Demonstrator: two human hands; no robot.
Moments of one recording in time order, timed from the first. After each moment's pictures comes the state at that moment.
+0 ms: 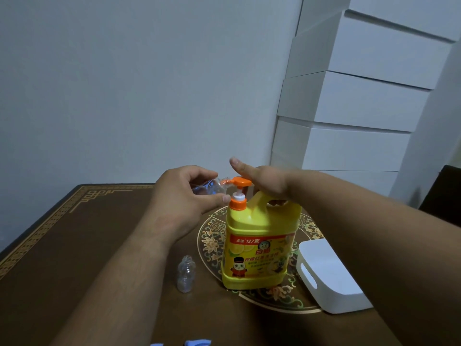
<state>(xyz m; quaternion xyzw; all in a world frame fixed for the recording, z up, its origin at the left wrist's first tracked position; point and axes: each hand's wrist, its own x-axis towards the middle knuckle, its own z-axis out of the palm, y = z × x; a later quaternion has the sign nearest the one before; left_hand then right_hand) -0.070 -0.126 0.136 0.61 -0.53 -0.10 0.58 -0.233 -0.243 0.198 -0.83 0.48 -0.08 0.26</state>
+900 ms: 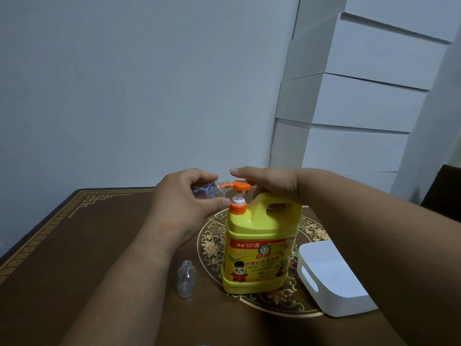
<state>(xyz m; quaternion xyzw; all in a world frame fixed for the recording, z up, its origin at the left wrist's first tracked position) -0.073 -0.129 0.136 0.62 -0.53 -0.07 0.57 -0.243 -0.269 0.192 -0.81 0.42 -0.05 0.40</state>
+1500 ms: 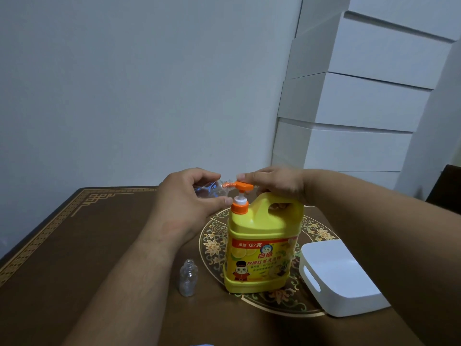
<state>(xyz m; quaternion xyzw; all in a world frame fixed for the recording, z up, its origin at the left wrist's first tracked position) -0.073 -0.129 0.138 0.62 -0.52 -0.08 0.58 -0.253 -0.284 0.185 -0.82 0.41 -0.10 0.38</state>
